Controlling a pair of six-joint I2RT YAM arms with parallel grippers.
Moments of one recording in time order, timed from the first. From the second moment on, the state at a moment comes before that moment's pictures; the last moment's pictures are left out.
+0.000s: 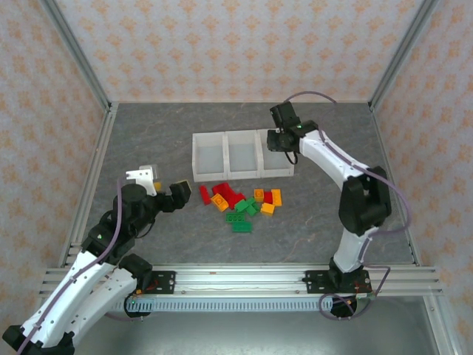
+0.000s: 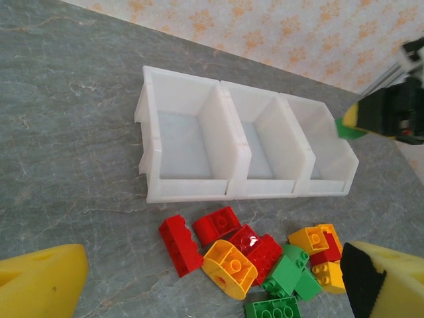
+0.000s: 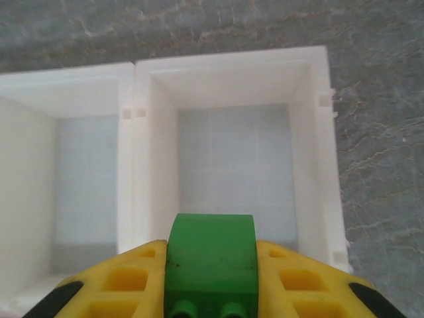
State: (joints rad) left arm -0.45 0.54 0.64 -0.53 -0.13 -0.53; right arm 0.42 1.83 1.53 -0.70 0.12 0.37
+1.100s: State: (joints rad) left arm -0.45 0.52 0.62 -0.49 -0.13 -0.53; right arm 0.41 1.60 1.31 -0.69 -0.11 0.42
